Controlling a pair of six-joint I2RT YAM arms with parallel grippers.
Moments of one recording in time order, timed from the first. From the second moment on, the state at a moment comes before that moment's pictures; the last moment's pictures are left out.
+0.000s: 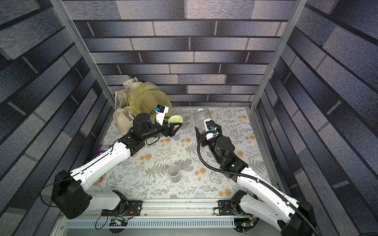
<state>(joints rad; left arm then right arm) -0.56 1.36 1.08 0.08 0.37 -0.18 0.72 0.90 0.71 0.17 0.30 -0.08</state>
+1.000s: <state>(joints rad) -0.54 1.99 1.30 0.21 0.49 0.02 0.66 0.79 0.62 0.05 0.25 -0.02</state>
